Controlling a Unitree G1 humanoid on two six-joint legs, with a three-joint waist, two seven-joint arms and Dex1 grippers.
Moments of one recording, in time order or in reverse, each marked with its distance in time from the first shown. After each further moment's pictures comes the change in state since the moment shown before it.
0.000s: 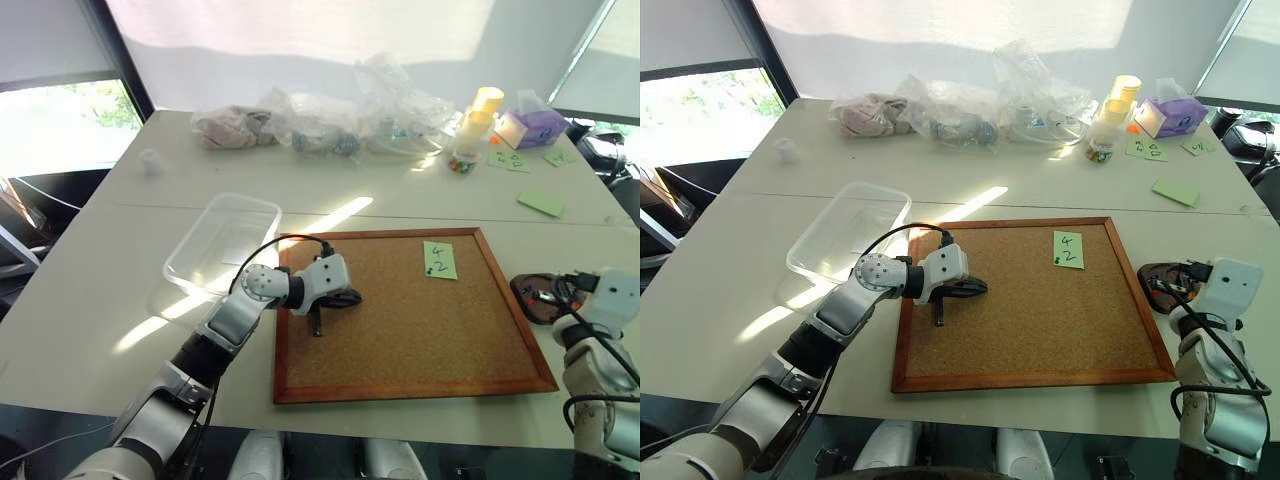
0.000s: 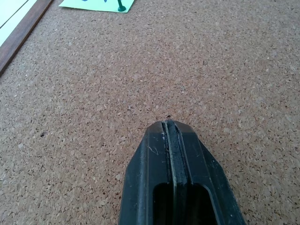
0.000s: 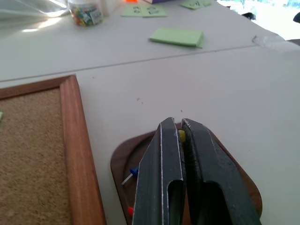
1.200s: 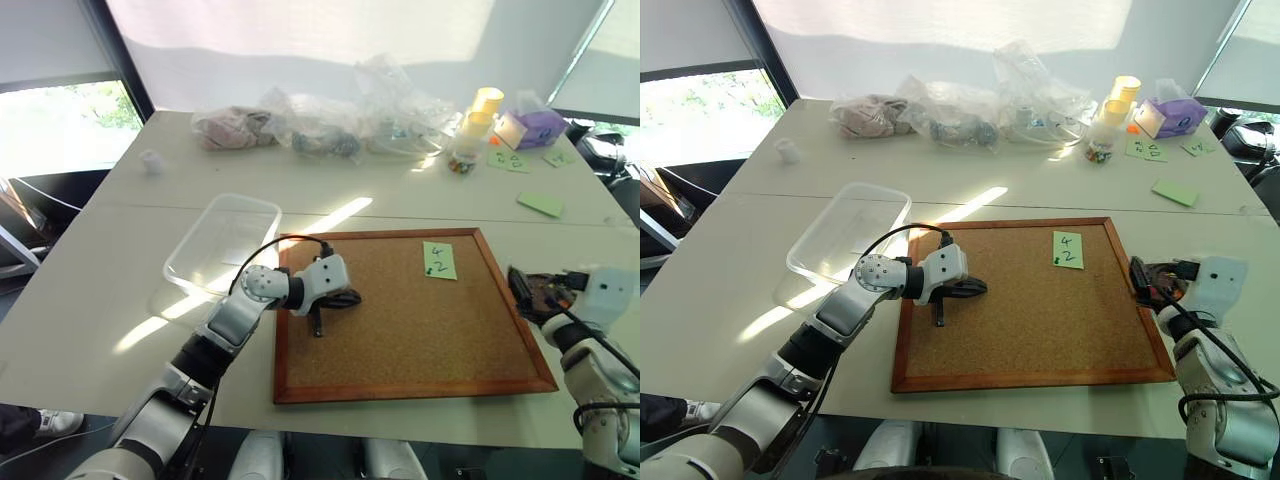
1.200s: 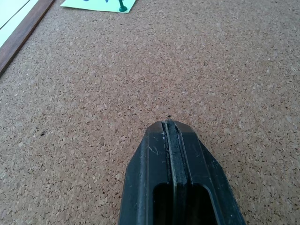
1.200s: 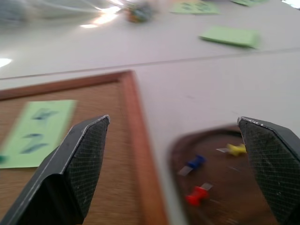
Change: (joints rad) left arm 0.004 -0.002 0.005 0.003 0.000 -0.005 0.004; right arm 0.068 -0.054 0.096 -0.227 0.137 0.105 0.177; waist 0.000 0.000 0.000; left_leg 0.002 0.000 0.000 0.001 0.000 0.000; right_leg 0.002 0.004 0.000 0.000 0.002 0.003
